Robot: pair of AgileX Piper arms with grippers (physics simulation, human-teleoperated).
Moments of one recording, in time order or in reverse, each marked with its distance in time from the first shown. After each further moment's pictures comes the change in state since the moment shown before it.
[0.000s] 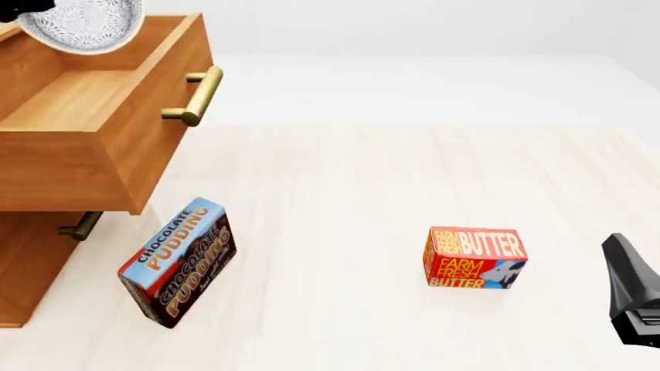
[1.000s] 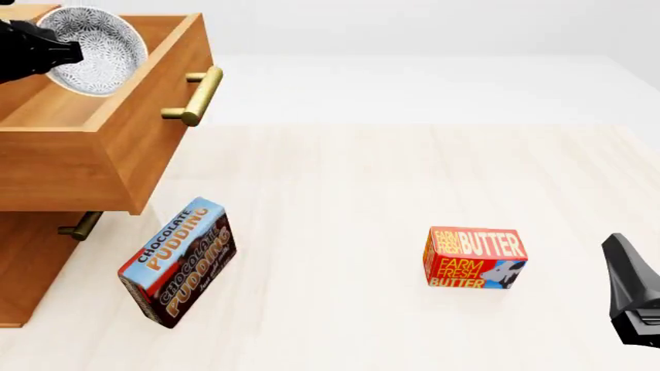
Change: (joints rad) left arm 0.096 0.206 0.046 -0.118 -0.012; right arm 0.000 0.000 0.000 0.000 0.000
